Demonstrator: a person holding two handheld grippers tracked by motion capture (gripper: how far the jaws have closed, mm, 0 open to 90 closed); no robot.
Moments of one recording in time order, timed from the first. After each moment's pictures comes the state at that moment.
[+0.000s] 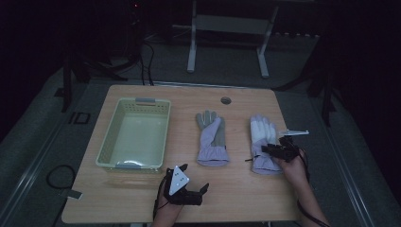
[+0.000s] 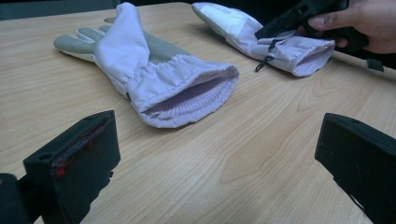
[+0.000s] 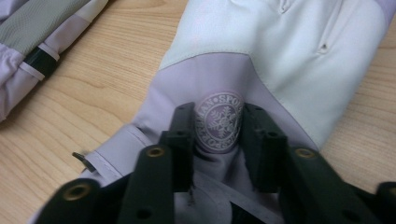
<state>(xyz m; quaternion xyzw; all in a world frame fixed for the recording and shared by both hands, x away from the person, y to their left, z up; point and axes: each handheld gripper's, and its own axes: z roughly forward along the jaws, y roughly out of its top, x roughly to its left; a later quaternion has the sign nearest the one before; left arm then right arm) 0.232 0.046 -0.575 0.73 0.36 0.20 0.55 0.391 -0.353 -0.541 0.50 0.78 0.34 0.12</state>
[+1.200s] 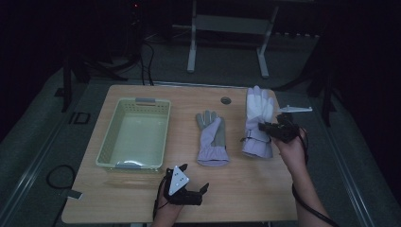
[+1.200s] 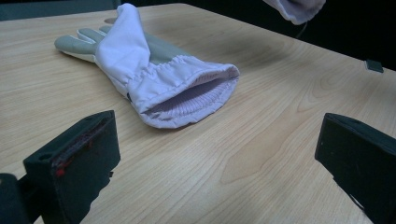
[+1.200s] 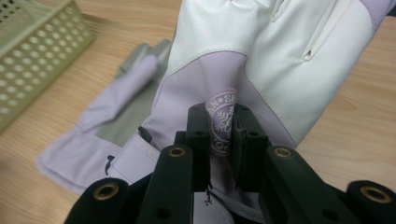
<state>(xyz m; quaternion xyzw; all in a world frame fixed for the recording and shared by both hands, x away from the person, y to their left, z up) 0.232 0.046 -0.575 0.73 0.36 0.20 0.55 0.388 -0.295 -0.428 0.49 0.77 0.37 0.17</state>
